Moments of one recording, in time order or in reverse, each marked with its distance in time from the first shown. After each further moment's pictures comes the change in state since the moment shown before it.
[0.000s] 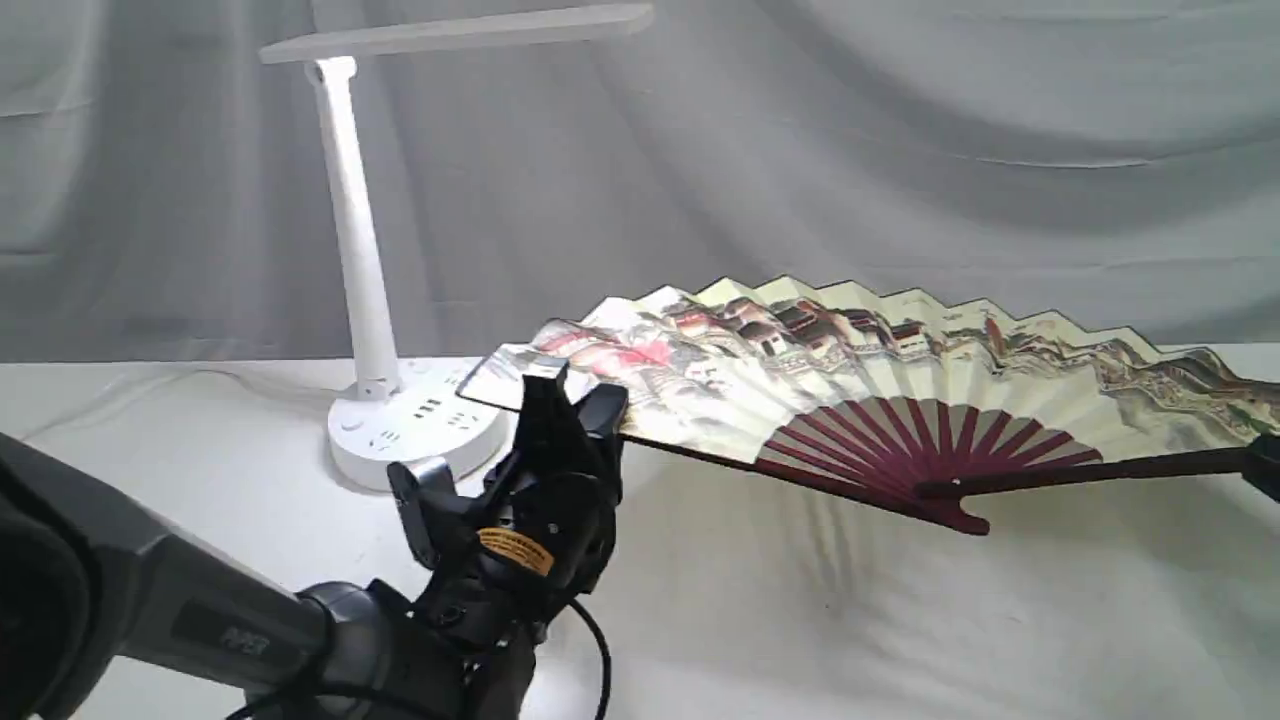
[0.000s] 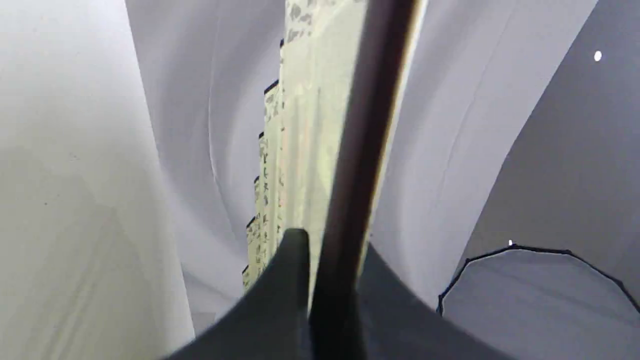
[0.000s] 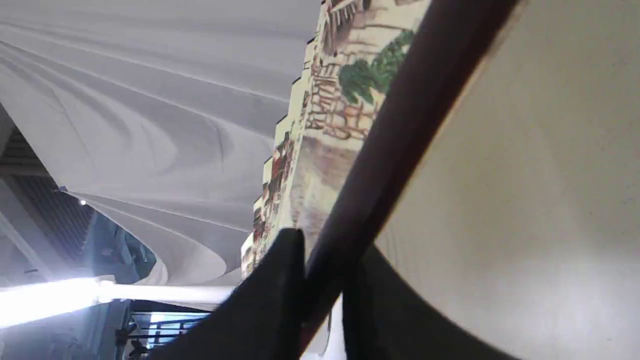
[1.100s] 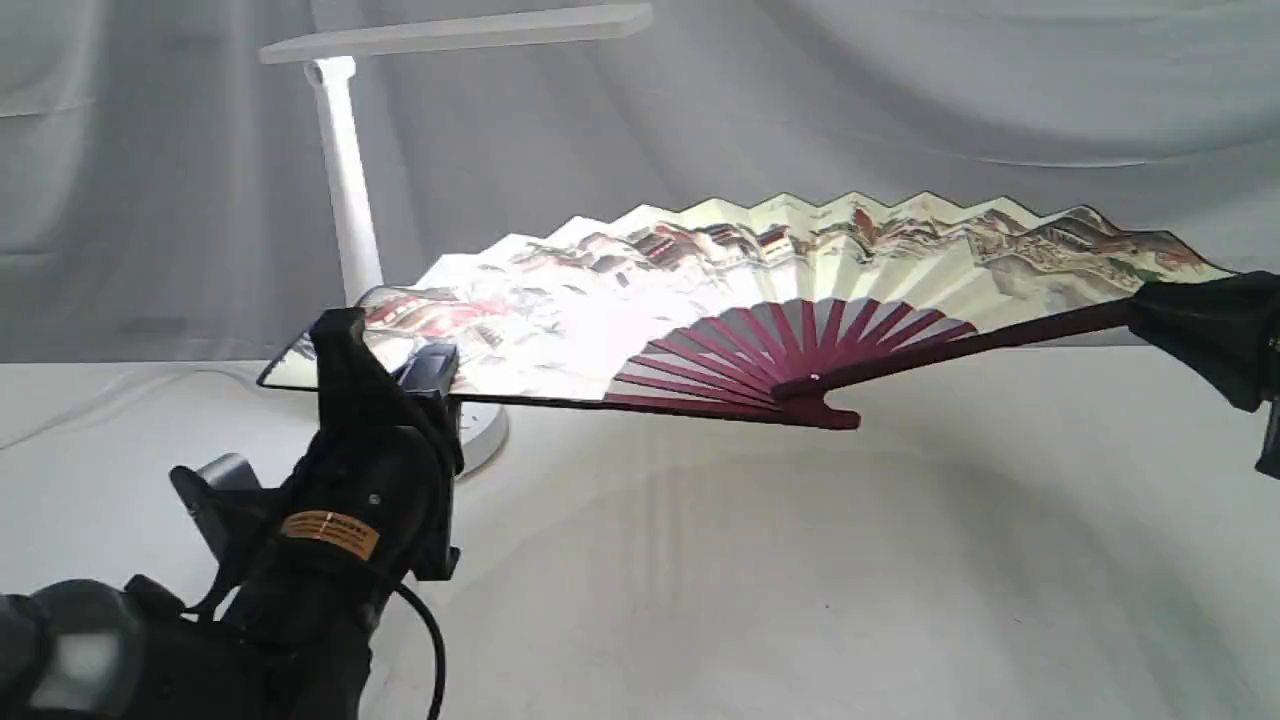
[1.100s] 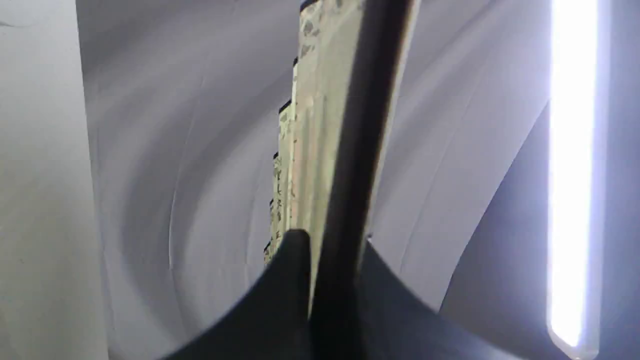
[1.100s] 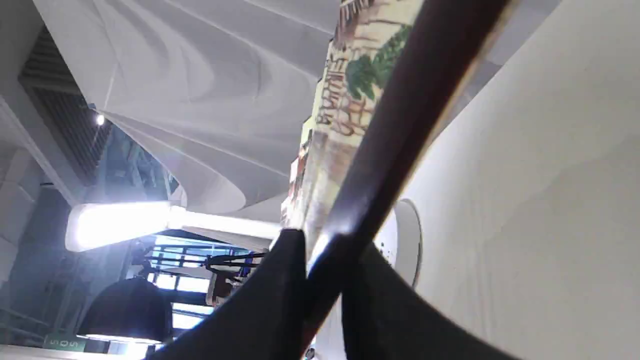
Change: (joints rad) left arm 0.038 -0.318 0.307 -0.176 -0.020 -0.008; right arm 0.214 -0.286 0.001 0.007 -0.072 0.185
